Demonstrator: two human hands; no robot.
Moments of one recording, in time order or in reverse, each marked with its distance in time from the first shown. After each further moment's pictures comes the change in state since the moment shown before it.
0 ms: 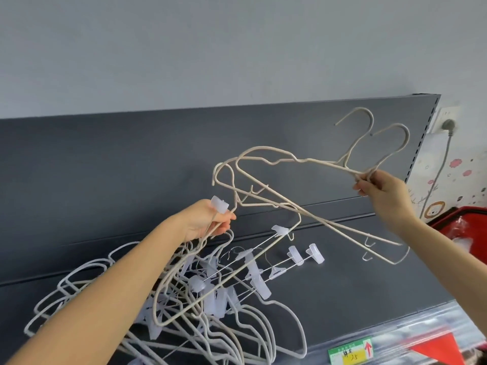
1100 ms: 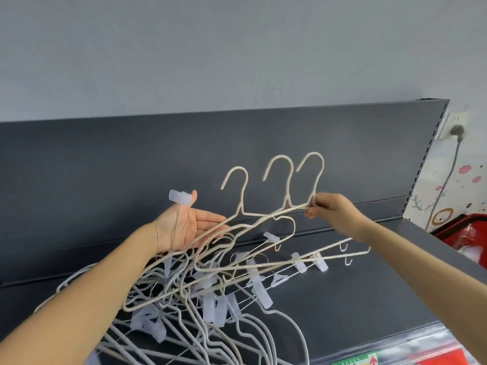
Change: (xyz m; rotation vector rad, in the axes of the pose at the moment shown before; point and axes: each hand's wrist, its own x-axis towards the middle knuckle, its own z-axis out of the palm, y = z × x) left_hand -0.014 -0.012 -0.043 -0.366 -0.211 -0.096; right_hand -0.001 -0.010 0.065 -0.151 -0.561 -0.107
